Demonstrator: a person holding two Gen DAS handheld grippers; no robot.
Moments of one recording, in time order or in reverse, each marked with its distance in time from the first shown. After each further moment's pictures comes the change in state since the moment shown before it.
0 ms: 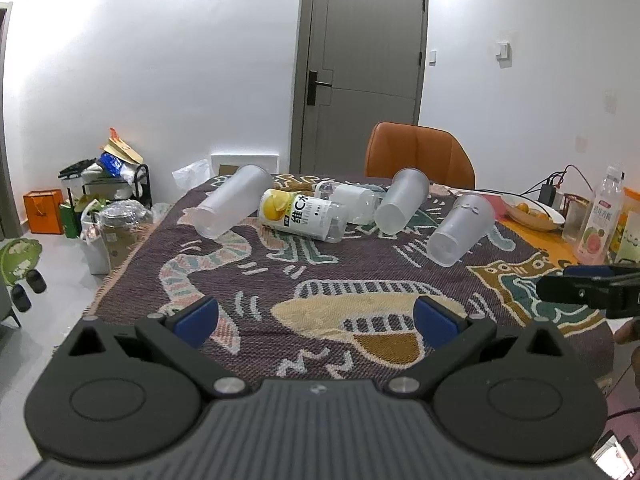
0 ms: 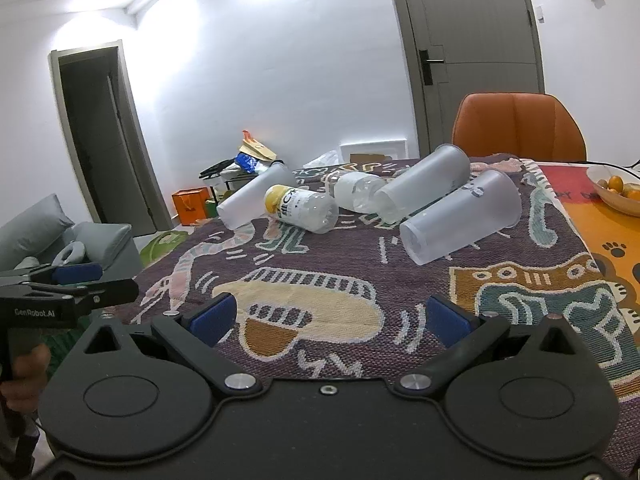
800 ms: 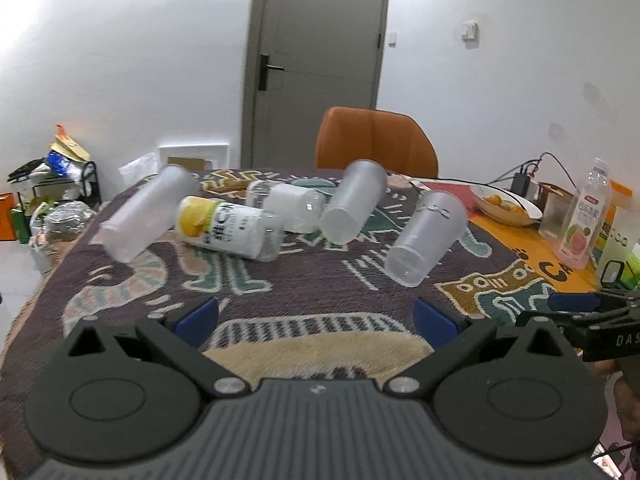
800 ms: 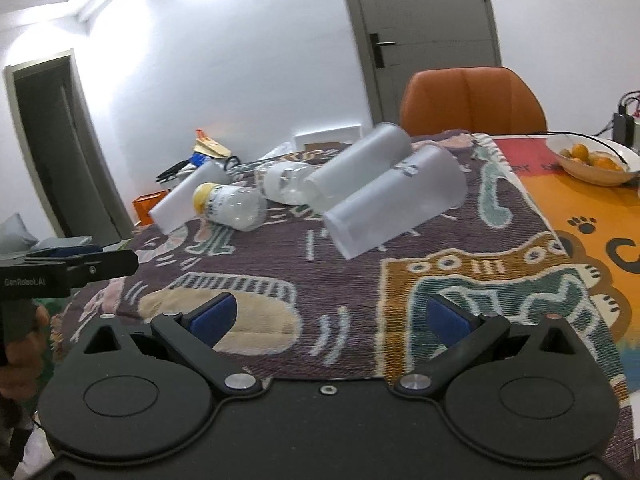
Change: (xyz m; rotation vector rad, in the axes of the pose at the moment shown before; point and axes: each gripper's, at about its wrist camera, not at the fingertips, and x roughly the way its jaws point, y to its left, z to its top) left arm 0.091 -0.044 0.033 0.047 0.055 -0.133; right arm 0.032 -0.062 0.000 0.086 0.025 -0.111
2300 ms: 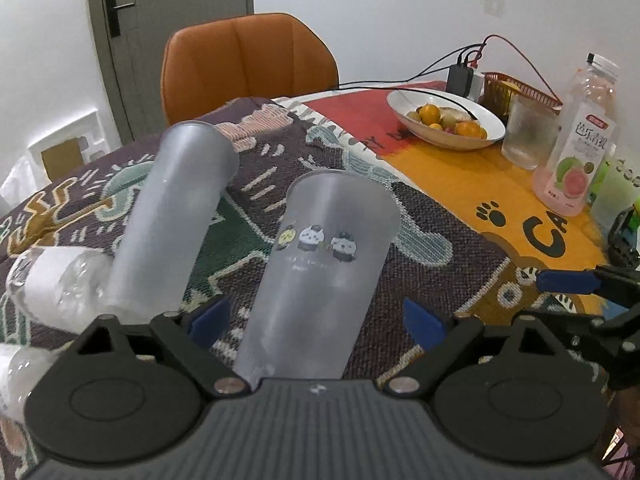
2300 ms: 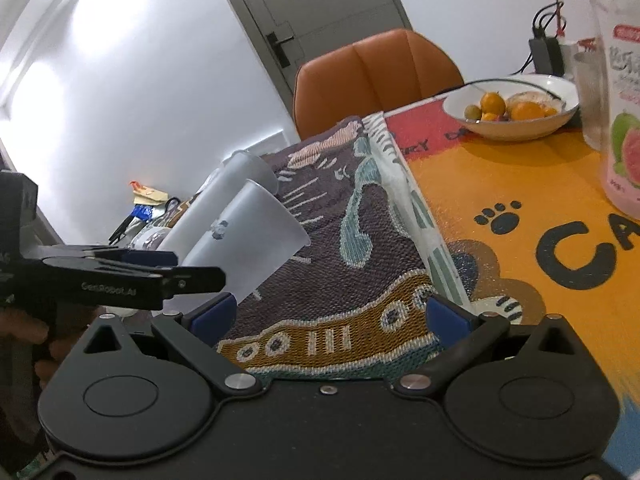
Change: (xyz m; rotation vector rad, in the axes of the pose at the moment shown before) left arm 0.226 -0.129 0.087 0.274 0.314 -0.220; right arm 0.061 -0.152 0.039 0.278 0.024 -0.048
